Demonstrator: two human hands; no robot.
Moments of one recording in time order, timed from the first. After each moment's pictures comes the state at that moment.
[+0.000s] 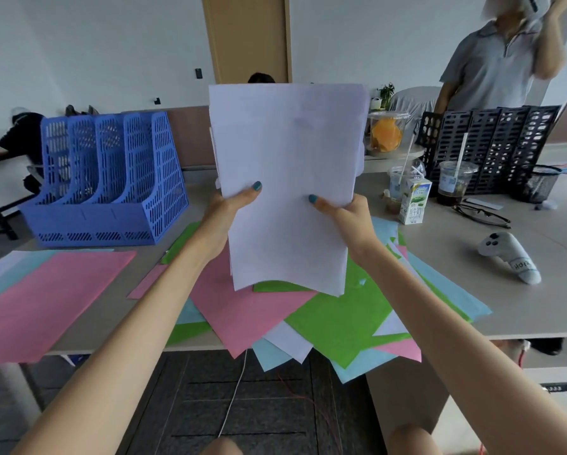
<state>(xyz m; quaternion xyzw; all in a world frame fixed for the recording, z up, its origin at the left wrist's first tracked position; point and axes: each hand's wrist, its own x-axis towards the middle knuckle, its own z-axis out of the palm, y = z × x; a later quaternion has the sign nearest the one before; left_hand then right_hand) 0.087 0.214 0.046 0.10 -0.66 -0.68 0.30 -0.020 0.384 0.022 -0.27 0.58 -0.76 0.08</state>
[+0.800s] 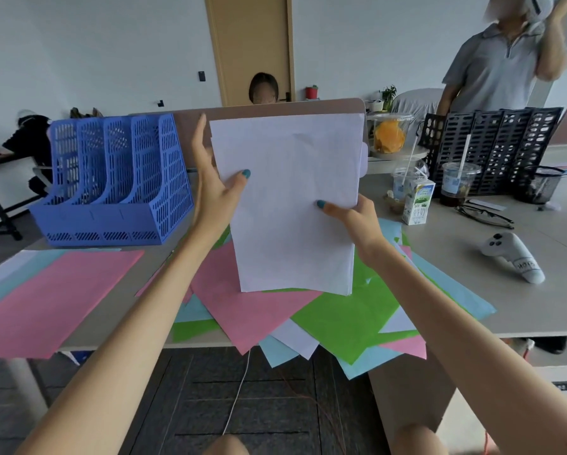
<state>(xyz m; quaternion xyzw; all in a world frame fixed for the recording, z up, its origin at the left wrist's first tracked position) 0.096 0.196 0.068 -0.02 -0.76 -0.43 0.49 -0.017 0.388 0.025 -0.26 0.60 -0.75 0.08</state>
